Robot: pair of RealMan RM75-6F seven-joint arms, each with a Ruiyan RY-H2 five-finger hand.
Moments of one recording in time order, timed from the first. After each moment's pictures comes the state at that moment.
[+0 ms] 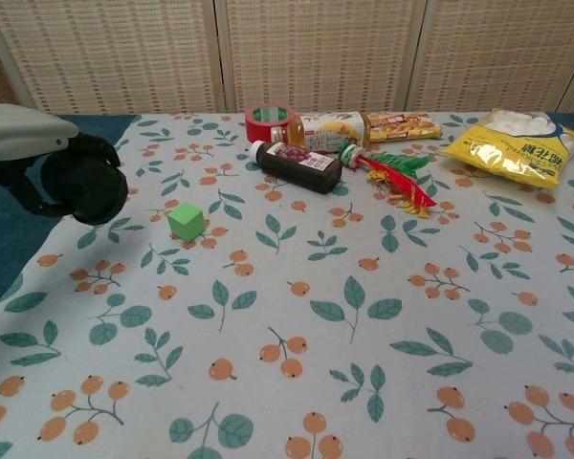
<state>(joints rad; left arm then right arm) -0.80 -1.24 0.00 -1.68 0.96 1.00 0.55 0.09 -1.11 -0.03 -1.64 -1.66 1.46 -0.03</state>
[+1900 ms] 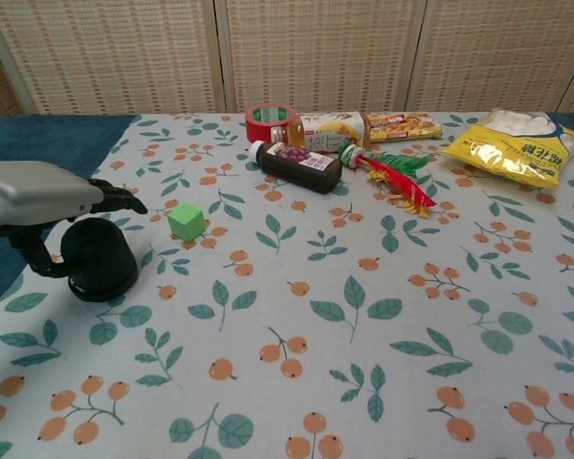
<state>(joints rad) -0.88 -1.26 0.10 -1.82 0.83 1.02 0.75 0.09 -1.10 -0.03 -1.65 -1.67 1.47 -0.02</state>
